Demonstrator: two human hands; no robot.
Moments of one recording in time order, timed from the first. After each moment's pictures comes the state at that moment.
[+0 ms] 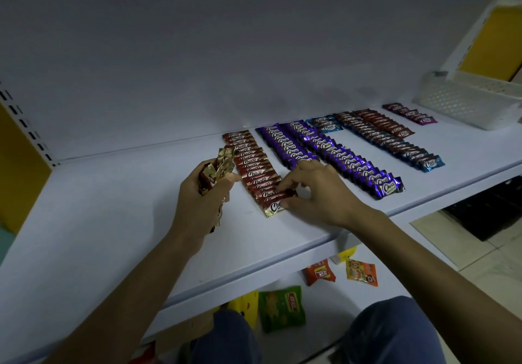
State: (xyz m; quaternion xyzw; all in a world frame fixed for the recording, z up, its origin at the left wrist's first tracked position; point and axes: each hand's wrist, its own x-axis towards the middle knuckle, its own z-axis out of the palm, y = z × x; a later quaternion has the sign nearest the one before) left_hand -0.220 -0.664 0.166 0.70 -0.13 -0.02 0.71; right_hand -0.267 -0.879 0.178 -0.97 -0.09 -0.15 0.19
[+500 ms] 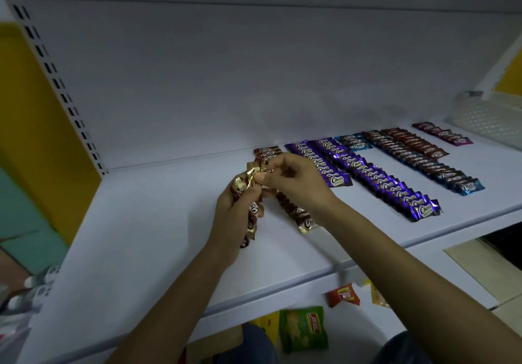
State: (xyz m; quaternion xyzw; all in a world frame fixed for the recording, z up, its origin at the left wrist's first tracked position) left_hand -0.224 -0.659 0.174 0.62 -0.11 -0.07 0.77; right_hand -0.225 -0.794 0.206 -0.78 -0.03 -0.12 0.62
